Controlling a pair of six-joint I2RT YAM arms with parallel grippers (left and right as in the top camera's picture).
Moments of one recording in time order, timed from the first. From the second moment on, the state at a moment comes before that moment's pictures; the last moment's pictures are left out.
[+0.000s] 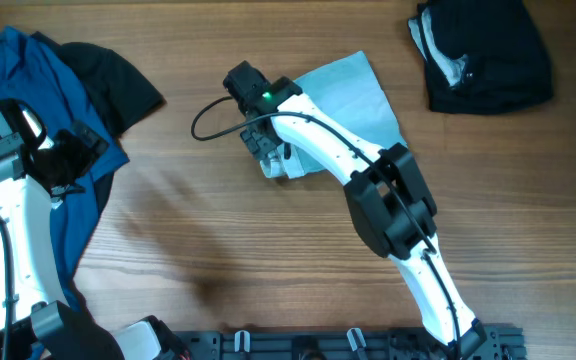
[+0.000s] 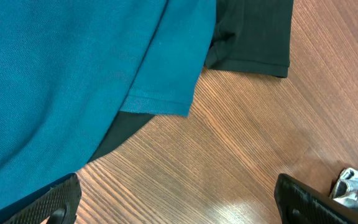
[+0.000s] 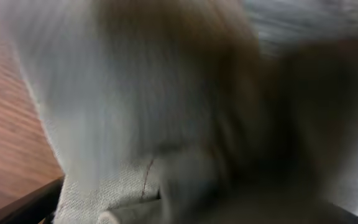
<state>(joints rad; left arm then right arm) 0.46 1.44 1.13 -0.79 0.15 -0.42 0.69 2.42 2.00 -0.96 0.27 0.07</state>
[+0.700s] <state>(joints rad) 0.46 1.44 1.13 -0.79 0.15 -0.42 0.56 2.33 2.09 -1.17 0.39 0.18</state>
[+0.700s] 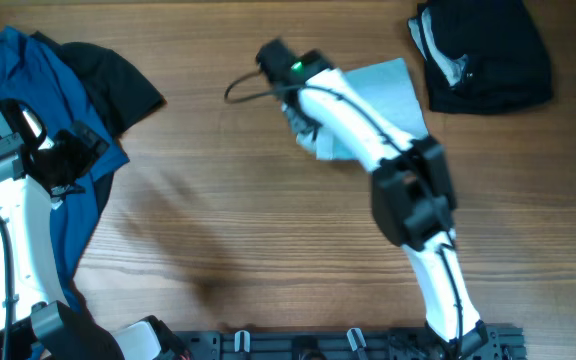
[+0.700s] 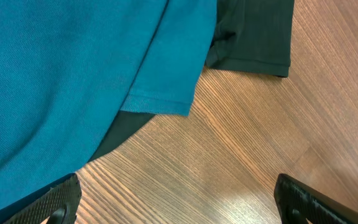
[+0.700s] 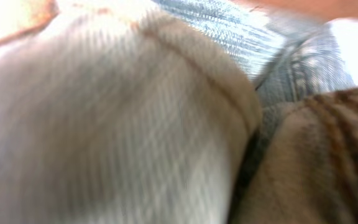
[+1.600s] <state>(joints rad) 0.46 1.44 1.13 -0.73 0.15 -0.42 -0.07 2.16 2.15 -0.56 0.38 -0.50</state>
